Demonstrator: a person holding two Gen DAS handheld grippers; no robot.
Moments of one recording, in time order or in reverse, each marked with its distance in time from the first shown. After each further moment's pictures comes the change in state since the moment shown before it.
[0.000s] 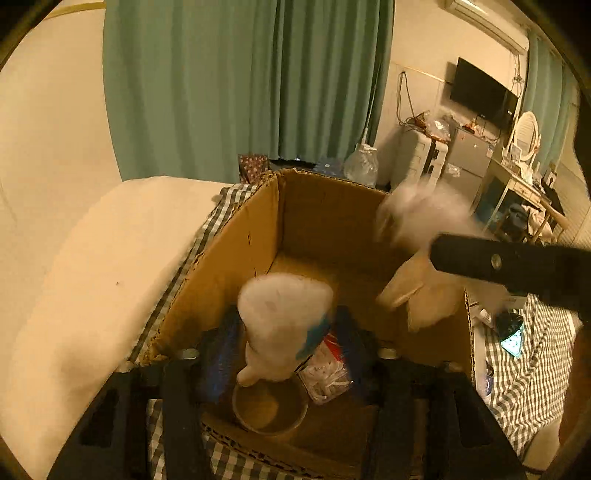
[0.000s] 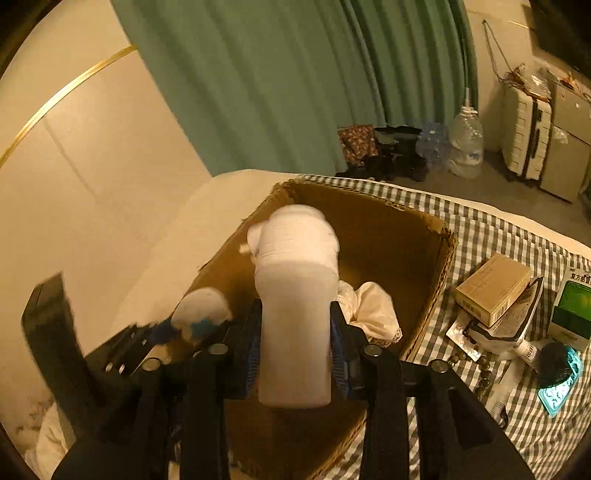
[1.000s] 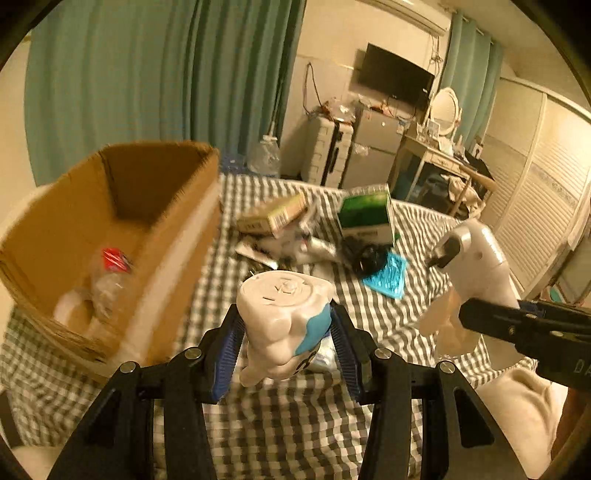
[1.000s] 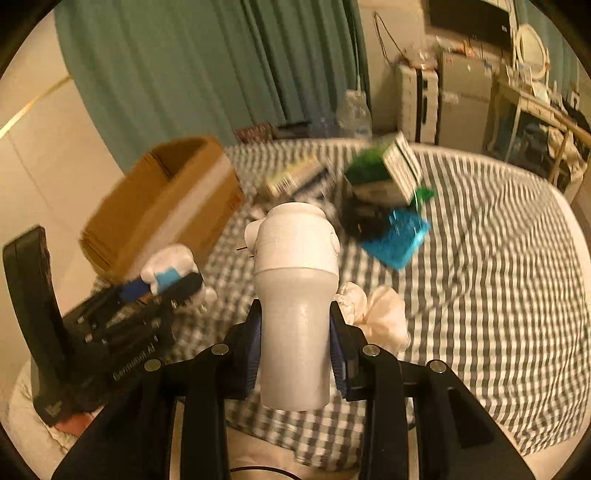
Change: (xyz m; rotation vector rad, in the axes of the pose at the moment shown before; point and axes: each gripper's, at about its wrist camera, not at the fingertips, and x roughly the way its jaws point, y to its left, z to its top) left arm -0.048 -0.189 -0.091 0.119 -0.025 -0.254; right arm -0.177 -0.126 -0.182 0.090 -0.080 -0.243
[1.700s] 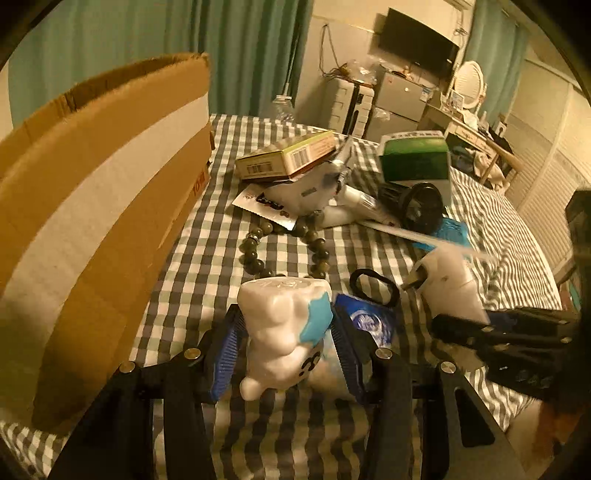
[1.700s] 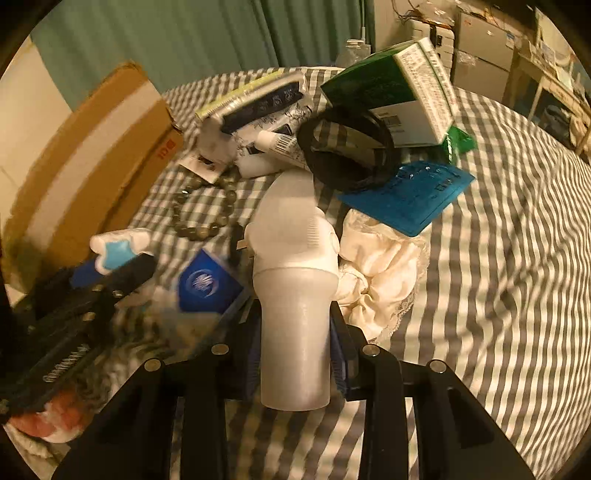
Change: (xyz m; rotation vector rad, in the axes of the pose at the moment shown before) left arm 0.102 0.010 -0.033 -0.015 0.144 0.044; right arm 0.129 -0.072 -0.021 0.025 0.207 -0.008
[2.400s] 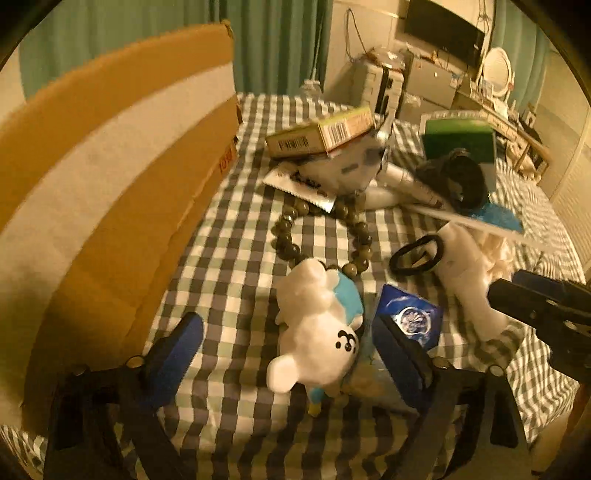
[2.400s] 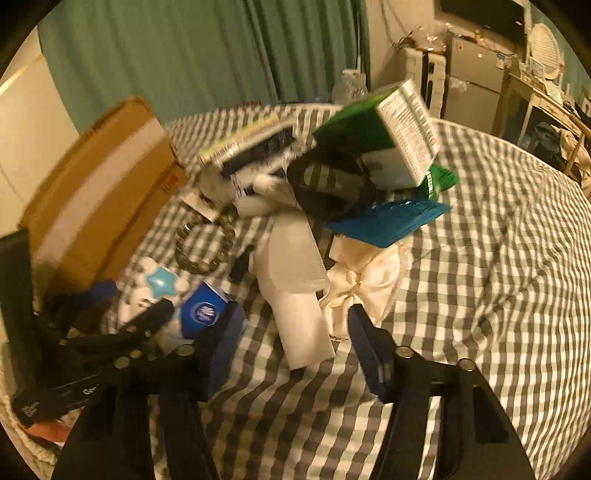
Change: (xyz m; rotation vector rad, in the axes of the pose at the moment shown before) left arm 0.039 -0.003 0.003 -0.026 0.071 0.128; right arm 0.016 0.005 0.026 -0.050 -0.078 -0.051
